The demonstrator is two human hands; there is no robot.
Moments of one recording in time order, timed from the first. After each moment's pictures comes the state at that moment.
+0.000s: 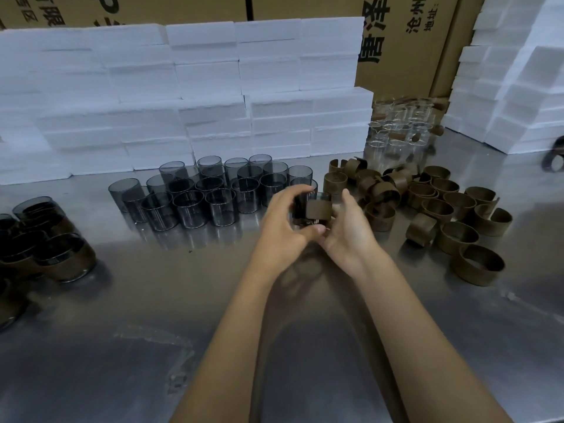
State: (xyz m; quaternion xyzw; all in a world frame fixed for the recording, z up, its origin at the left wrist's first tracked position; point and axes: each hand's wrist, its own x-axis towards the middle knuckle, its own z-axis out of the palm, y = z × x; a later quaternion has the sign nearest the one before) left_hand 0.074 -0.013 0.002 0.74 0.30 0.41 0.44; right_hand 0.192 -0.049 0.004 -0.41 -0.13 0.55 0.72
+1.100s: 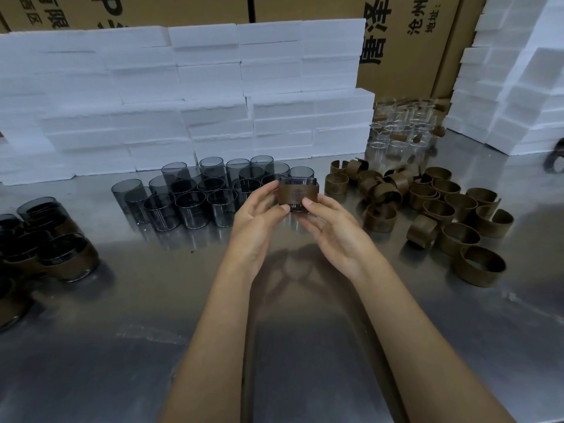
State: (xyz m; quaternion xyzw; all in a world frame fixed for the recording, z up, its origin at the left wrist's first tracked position) left_hand 0.056 0.015 -0.002 0.49 0.27 0.48 0.68; right_hand 0.180 -0.051 0.005 -0.39 -0.22 0.52 0.73
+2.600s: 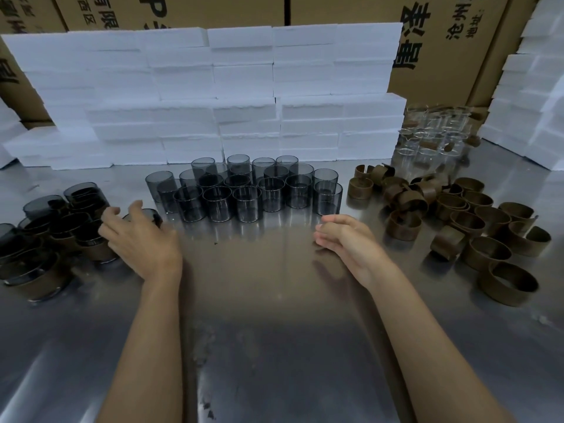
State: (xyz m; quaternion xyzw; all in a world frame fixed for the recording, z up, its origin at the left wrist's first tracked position) left_hand -0.094 0.066 -0.023 0.52 0.73 0.44 -0.02; right_hand 0.185 -0.045 -0.016 -0.55 -0.27 0.48 0.63
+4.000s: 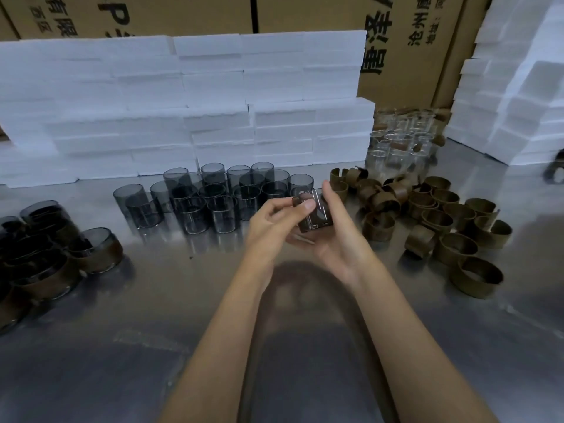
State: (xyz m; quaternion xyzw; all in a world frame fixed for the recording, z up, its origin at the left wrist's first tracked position) left_hand 0.070 -0.006 0.008 0.55 0.32 0.45 0.62; right_hand 0.188 -0.052 0.004 -0.37 -0.31 0.56 0.67
